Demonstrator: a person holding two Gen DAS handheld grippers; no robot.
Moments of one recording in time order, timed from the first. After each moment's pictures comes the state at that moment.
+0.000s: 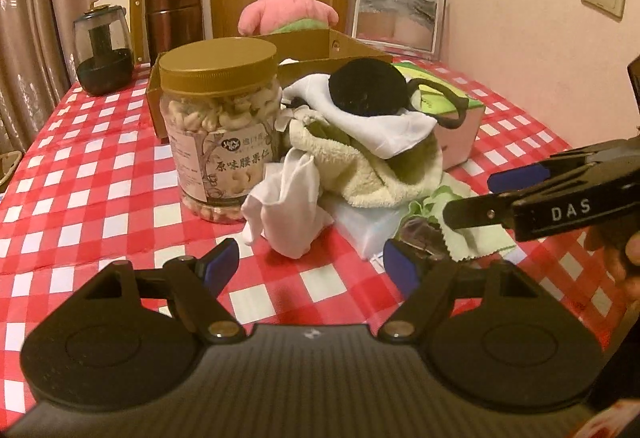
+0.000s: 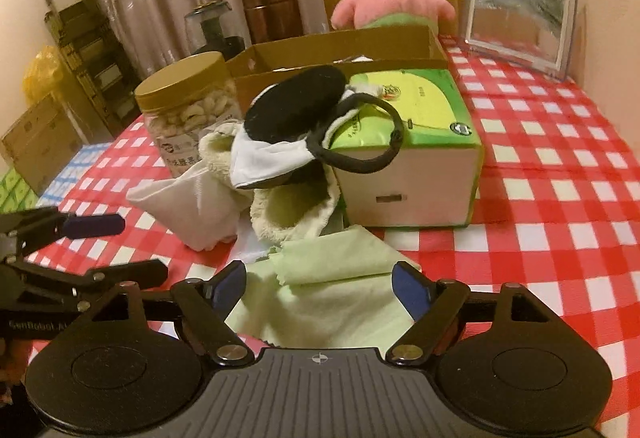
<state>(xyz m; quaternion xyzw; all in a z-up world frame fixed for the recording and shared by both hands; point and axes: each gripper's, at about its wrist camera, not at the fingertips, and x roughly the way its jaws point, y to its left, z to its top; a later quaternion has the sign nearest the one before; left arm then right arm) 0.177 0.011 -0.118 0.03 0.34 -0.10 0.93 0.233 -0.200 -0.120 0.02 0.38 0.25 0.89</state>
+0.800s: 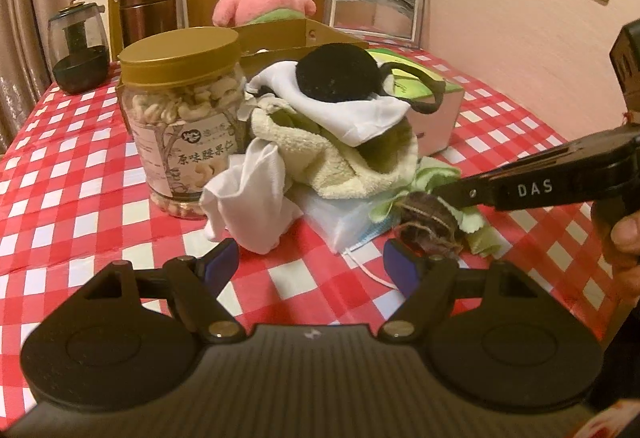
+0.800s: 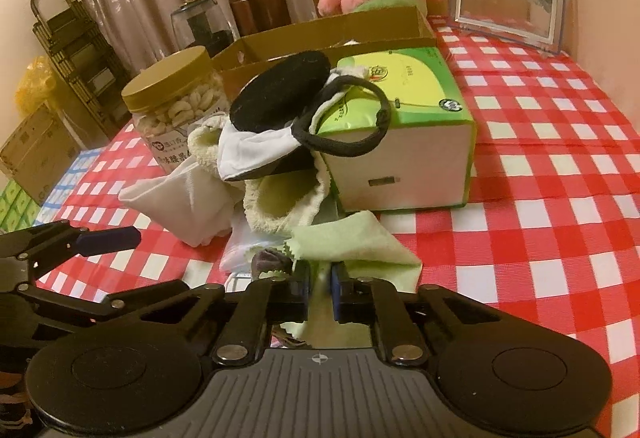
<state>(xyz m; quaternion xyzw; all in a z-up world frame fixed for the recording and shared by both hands) 0.180 -0.007 -0.126 0.03 0.35 -0.13 0.93 0.232 -0.205 -0.120 0.04 0.40 0.25 0.88</state>
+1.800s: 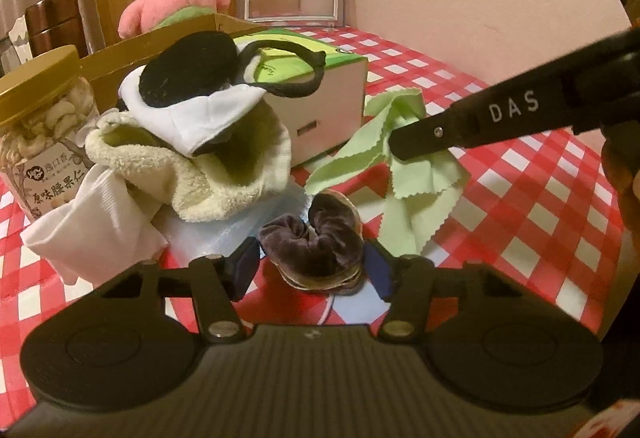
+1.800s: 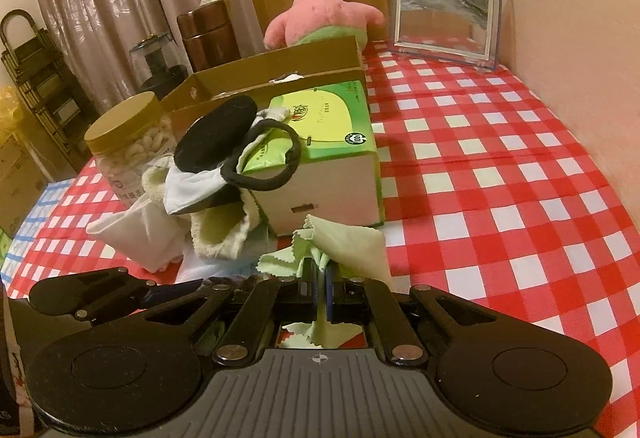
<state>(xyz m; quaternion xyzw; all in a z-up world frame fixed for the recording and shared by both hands) 0.200 -0.092 -0.154 0.08 0.35 -0.20 0.91 0.225 -0.245 -0.101 0.05 0.37 0.18 0.91</state>
